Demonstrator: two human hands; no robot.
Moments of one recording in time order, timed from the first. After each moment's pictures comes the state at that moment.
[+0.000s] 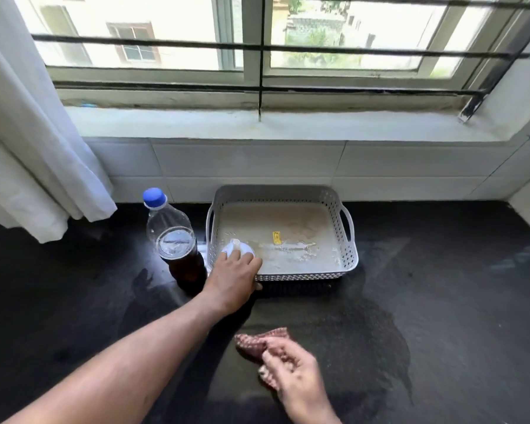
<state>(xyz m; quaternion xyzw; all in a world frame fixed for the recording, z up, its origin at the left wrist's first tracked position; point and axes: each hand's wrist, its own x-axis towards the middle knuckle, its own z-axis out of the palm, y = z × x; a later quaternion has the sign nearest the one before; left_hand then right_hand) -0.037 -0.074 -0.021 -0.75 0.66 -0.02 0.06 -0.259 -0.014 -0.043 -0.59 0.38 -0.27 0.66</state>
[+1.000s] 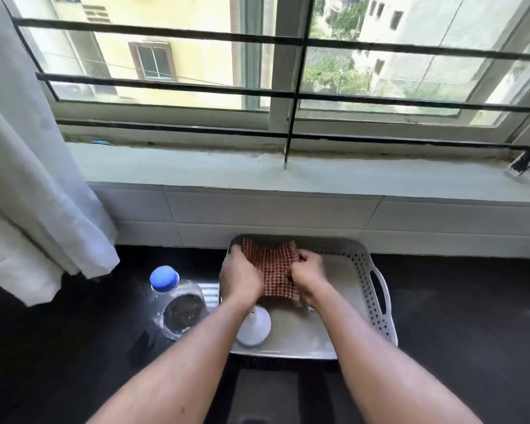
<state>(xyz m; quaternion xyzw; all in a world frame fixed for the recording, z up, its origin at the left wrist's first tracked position) 0.029 -0.184 0.019 -0.90 0.23 0.18 -0.33 -0.067 -0.278 0.001 -0.55 0.58 -0.18 0.58</state>
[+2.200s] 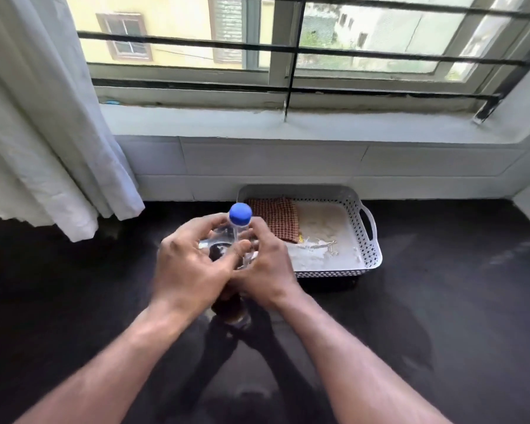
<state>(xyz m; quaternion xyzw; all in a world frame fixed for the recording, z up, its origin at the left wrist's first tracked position) 0.017 0.026 0.109 -0.74 0.41 0.07 -0.53 -0.088 -0.066 0.075 -0.77 0.33 -0.30 0.46</state>
